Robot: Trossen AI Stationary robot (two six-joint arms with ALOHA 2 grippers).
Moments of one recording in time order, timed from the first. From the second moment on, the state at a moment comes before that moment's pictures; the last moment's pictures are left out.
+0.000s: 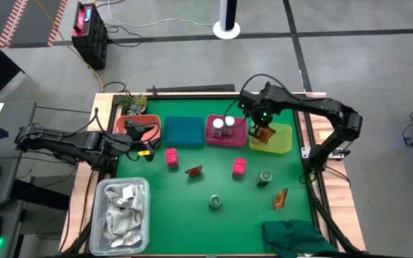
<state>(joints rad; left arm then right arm) -0.12 0.67 0.59 -0.39 -0.73 -0.36 -0.44 1.59 1.34 -1.29 0.21 0.07</state>
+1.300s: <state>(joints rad) -0.12 0.67 0.59 -0.39 -0.73 -0.36 -0.35 1.59 1.25 -1.24 0.34 0.13</state>
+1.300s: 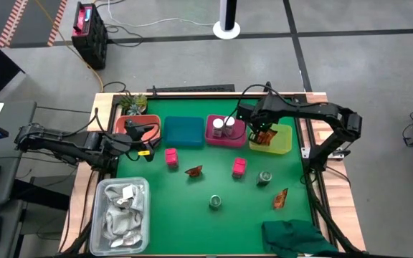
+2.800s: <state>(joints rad) -0.12 0.67 0.59 -0.41 -0.73 -0.38 -0.12 1.38 1.35 -1.50 0.34 0.46</state>
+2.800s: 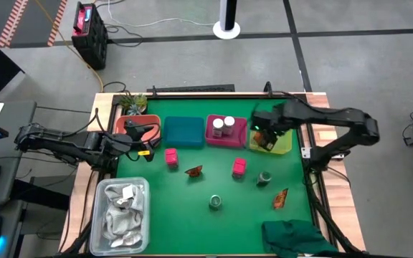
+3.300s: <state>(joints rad) -0.12 0.67 0.59 -0.36 -0.73 -0.40 0.53 1.36 1.35 -1.49 0.14 1.36</state>
